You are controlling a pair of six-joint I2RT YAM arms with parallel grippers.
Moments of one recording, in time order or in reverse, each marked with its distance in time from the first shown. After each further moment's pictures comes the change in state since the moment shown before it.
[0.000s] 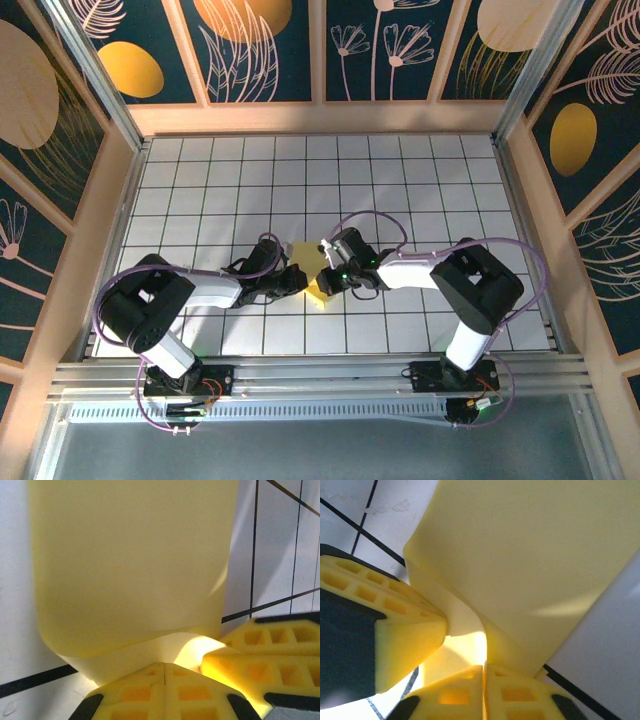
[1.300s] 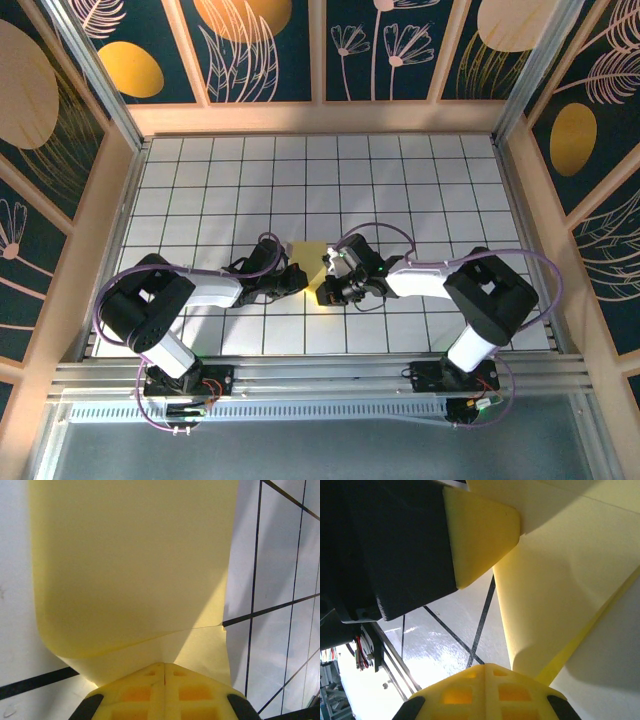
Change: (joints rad) left arm -0.001 0.002 0.008 -0.011 -0.011 -0.019; right arm 0.023 -0.090 -0.085 0.001 -0.257 0.271
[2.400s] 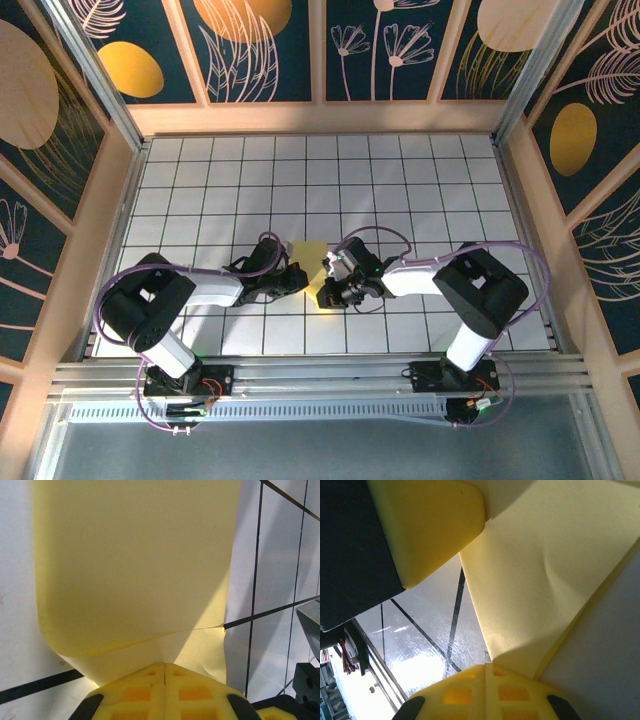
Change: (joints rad) left arm 0.000 0.005 0.011 -0.012 -0.004 0.000; right arm 0.000 0.059 -0.002 0.010 0.002 0.003
